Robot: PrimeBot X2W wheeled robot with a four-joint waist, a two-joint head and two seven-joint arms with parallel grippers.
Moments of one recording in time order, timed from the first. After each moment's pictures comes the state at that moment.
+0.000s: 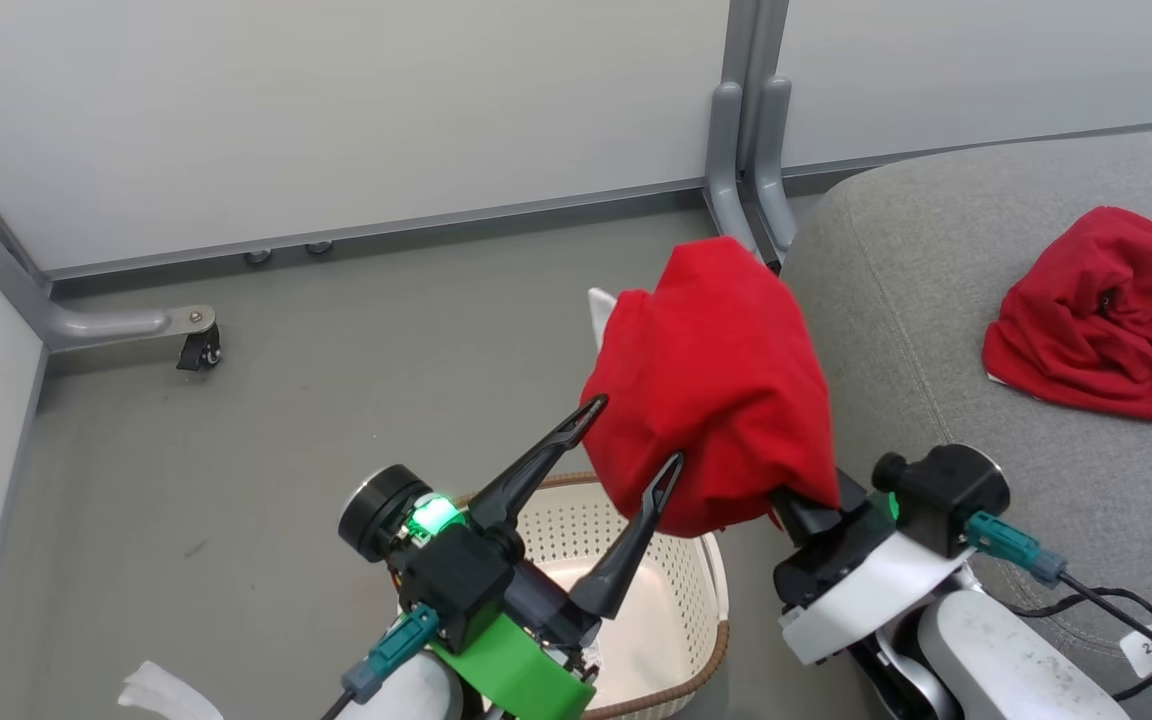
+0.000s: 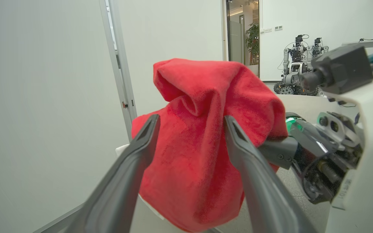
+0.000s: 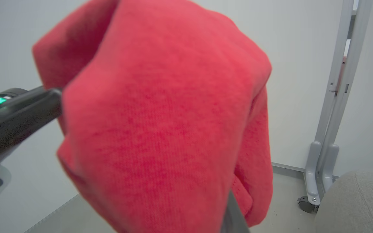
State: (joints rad) left arm -0.26 0.17 -0.68 0.02 -0.29 -0.13 -0.26; right arm -0.24 -0.29 0.54 0.10 0.42 0.13 -0.26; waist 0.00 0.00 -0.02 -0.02
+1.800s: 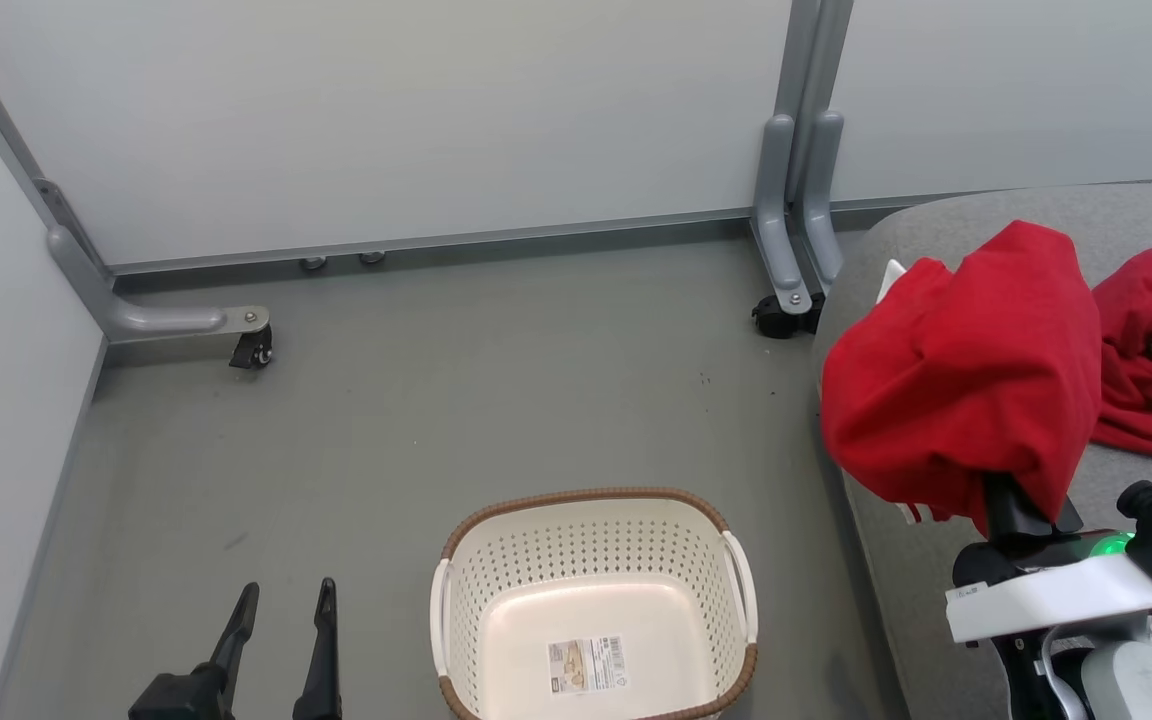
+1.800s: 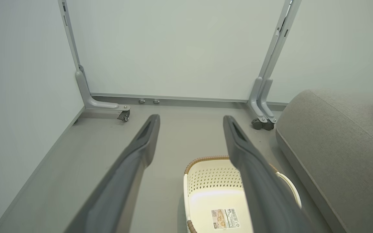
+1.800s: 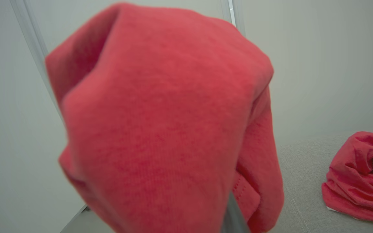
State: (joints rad) left arm 0.11 0.08 -0.07 0.24 -0.24 -0.13 -0.26; right arm 0.00 -0.17 0.06 0.00 0.41 0.13 -0.26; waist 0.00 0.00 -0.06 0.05
